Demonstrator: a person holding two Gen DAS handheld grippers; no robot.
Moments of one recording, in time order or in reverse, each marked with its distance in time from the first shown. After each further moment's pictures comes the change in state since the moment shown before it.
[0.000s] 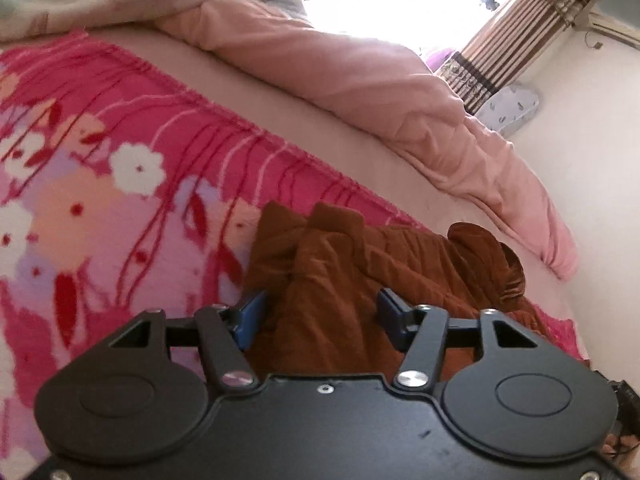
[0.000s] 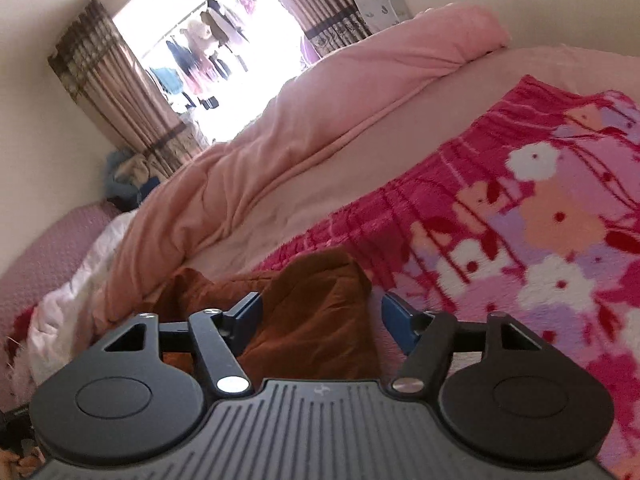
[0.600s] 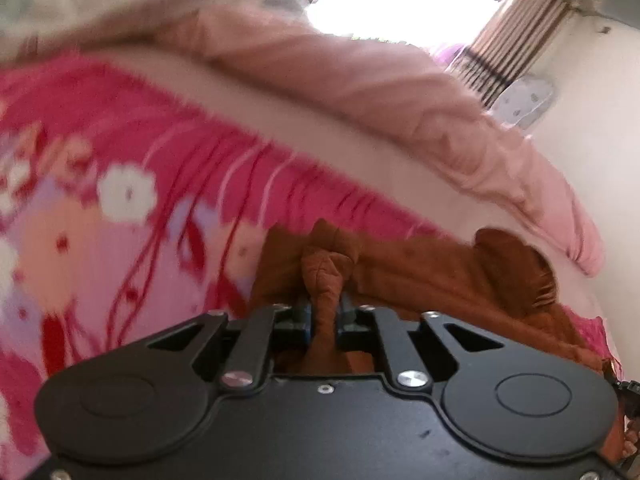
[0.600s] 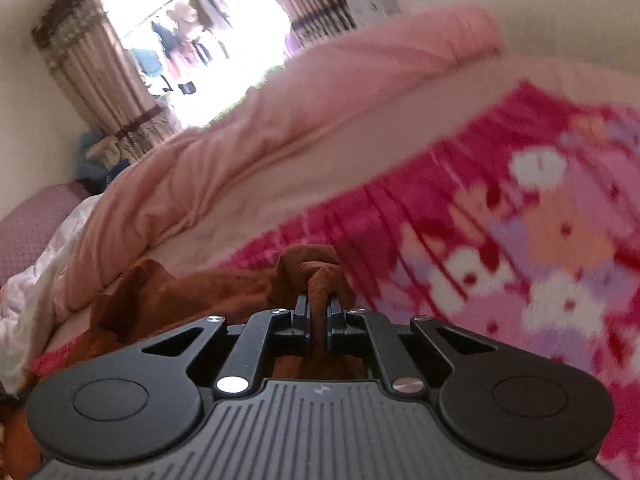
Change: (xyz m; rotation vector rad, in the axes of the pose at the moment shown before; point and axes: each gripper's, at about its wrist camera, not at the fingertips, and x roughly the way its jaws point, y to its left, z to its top) left arm 0.037 0.005 0.010 0.015 0.012 0.057; right arm 0.030 -0.001 0.001 -0.027 0.022 -0.098
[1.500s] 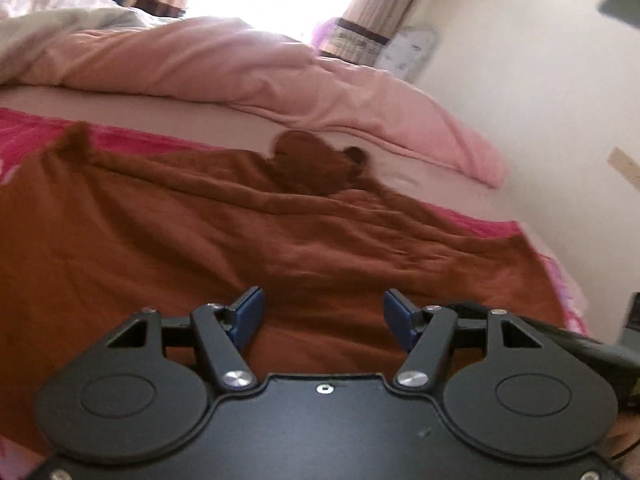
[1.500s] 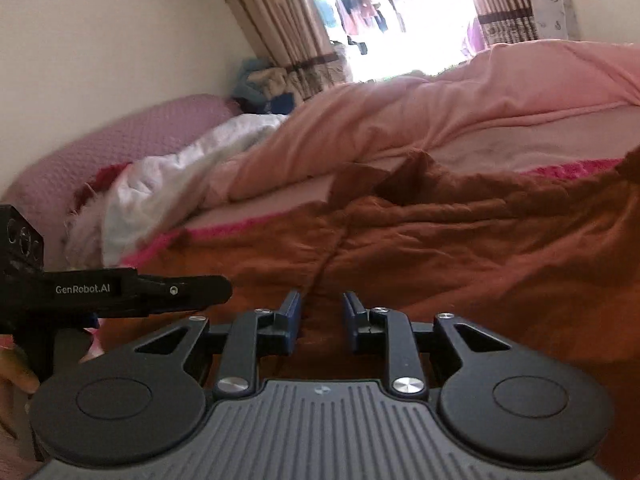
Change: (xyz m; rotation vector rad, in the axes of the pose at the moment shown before) left arm -0.040 -0.143 -0.111 0.303 -0.021 -0.188; right arm -0.057 0.175 -0.129 -0.369 0.064 0.337
